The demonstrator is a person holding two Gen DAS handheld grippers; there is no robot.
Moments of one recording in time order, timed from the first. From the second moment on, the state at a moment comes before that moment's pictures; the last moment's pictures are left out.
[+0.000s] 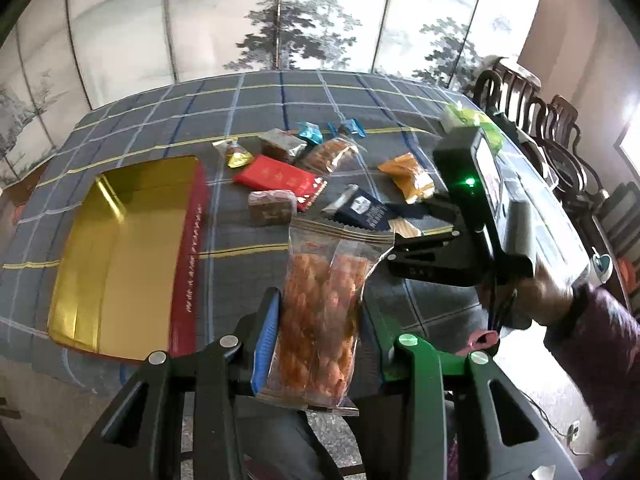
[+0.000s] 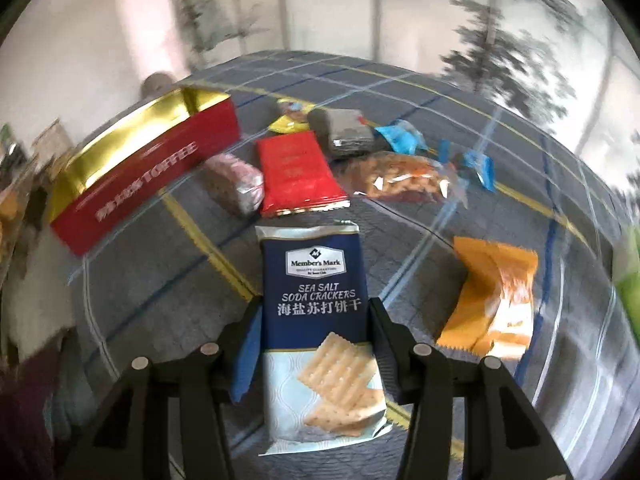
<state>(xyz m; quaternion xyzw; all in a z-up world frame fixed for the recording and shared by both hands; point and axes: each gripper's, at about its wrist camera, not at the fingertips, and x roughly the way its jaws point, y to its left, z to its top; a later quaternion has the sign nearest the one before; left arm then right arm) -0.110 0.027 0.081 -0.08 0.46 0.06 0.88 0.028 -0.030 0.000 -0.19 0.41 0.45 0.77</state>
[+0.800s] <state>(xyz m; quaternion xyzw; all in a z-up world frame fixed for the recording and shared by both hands) -0.103 0.122 0.063 -0.05 0.47 0.16 0.87 0.018 -0.028 -0.005 -0.18 0.39 0.39 0.81</state>
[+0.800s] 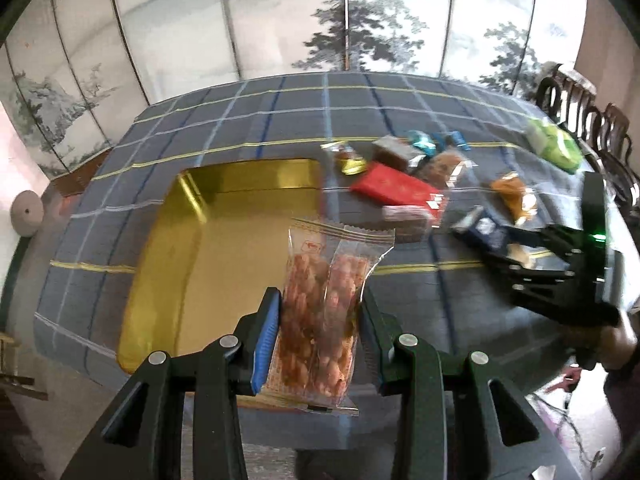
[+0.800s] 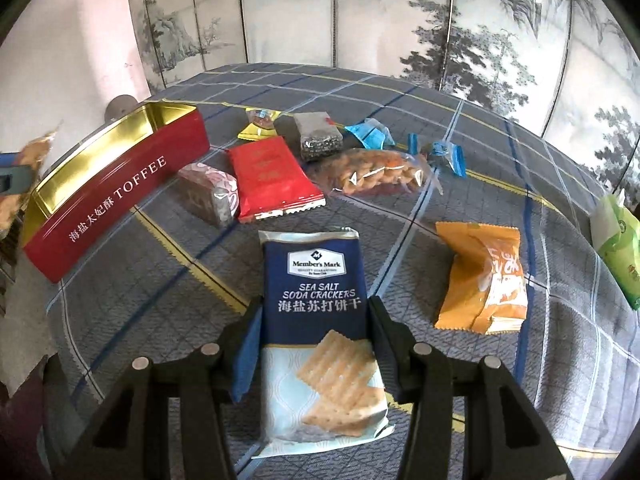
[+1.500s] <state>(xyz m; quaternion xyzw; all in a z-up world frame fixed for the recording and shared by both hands) -0.041 0.201 0.033 0.03 0.49 0.20 0.85 0.018 -0.030 -0.004 -0.19 0.39 0.38 0.82</state>
